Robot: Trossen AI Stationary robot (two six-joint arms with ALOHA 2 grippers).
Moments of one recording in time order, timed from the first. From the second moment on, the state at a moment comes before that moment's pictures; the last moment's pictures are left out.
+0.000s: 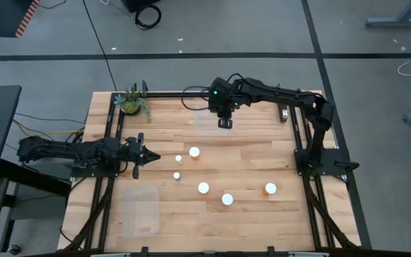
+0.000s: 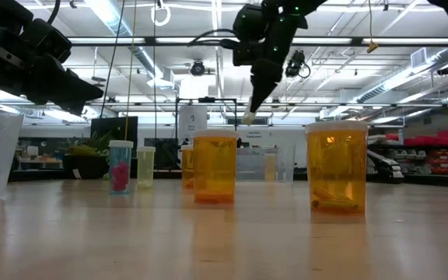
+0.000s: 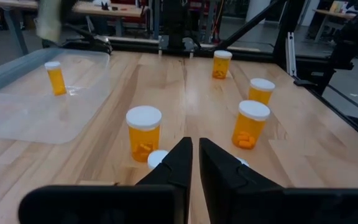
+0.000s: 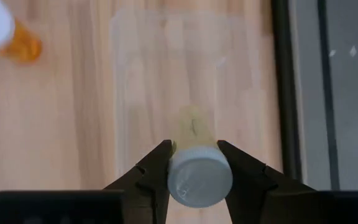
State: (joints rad) left arm -0.04 0.28 0.01 0.10 -0.04 -0.09; right arm -0.39 1.84 1.69 -0.95 0.08 -0.33
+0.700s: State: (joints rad) left arm -0.04 0.29 0.01 0.10 -0.04 -0.09; right arm -0.44 2.14 1.97 -1.01 0.03 -0.43
